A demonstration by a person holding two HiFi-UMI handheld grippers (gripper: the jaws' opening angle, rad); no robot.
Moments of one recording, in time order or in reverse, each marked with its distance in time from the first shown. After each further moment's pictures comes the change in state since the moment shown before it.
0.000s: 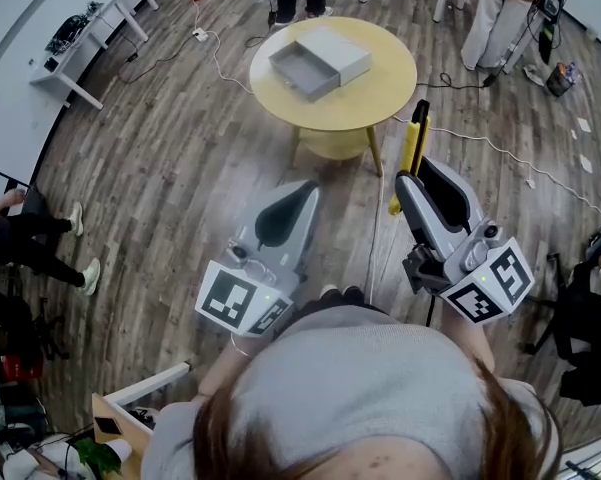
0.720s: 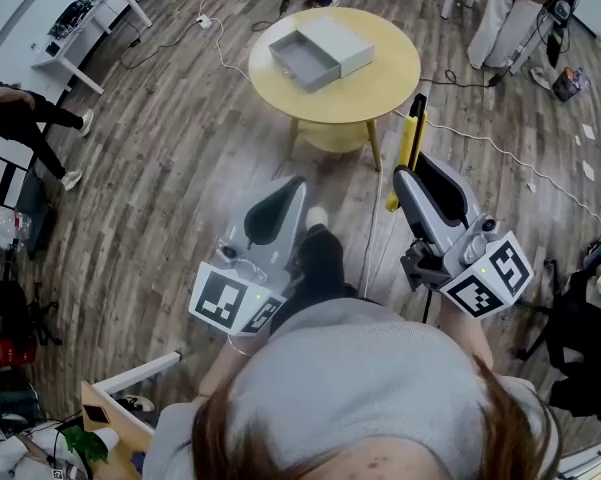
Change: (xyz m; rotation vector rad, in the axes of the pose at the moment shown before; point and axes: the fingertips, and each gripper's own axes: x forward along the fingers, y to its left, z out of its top) left arm 0.001 0.008 -0.013 0.000 -0.035 0.087; right arm -0.003 -0.025 -0.018 0.064 0.036 0.019
